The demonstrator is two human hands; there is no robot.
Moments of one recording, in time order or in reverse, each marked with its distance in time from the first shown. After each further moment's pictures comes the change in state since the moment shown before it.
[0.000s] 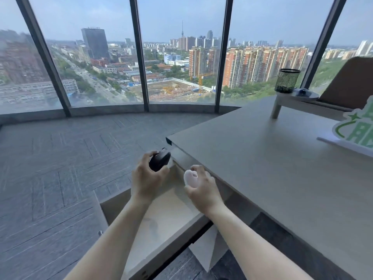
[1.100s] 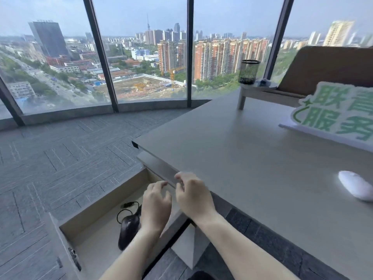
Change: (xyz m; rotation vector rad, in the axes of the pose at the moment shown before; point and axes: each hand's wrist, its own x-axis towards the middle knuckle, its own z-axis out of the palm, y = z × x) left_hand -0.049 -0.020 0.103 0.184 -0.255 -0.001; right_hand -0.006 0.027 -0.030 -0.237 0.185 -0.066
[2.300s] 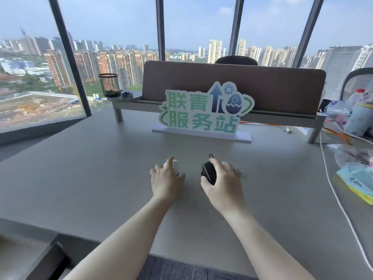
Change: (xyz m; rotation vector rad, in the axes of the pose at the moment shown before) left_hand -0.099 0.306 0.253 0.122 -0.413 0.368; right_hand -0.148 0.224 -0.311 -0.304 0.579 0.476
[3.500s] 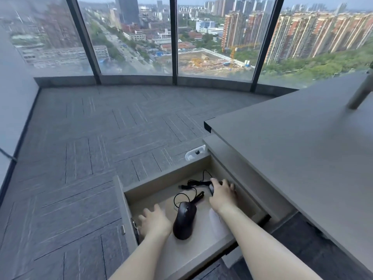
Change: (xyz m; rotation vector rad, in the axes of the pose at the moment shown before) left_hand -0.188 -0.512 -0.227 0.199 0.049 -1.210; right_hand -0.193 -0.343 0.439 -0.199 -0.961 -0.478
